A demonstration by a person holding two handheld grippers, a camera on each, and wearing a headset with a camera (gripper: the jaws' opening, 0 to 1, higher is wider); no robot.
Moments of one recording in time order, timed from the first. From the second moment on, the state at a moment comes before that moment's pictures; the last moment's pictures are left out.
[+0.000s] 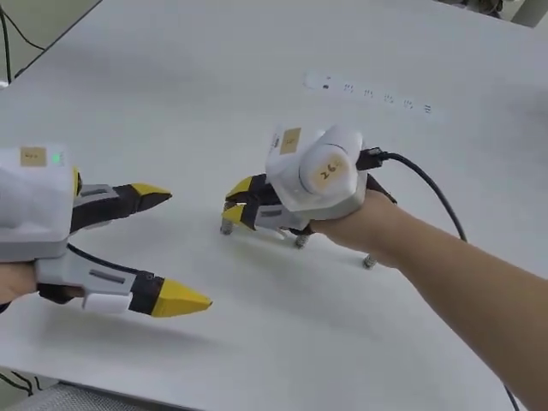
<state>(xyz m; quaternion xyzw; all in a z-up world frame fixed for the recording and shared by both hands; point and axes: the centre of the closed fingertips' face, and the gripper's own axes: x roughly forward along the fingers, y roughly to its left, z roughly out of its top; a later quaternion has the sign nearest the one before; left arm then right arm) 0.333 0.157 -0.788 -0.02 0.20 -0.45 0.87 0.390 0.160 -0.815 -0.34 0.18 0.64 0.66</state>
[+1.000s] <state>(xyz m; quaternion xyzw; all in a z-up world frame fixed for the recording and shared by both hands) 0.343 0.152 -0.778 -0.02 0.19 -0.46 0.87 0.396 0.149 -0.801 -0.23 0.22 0.61 0.73</state>
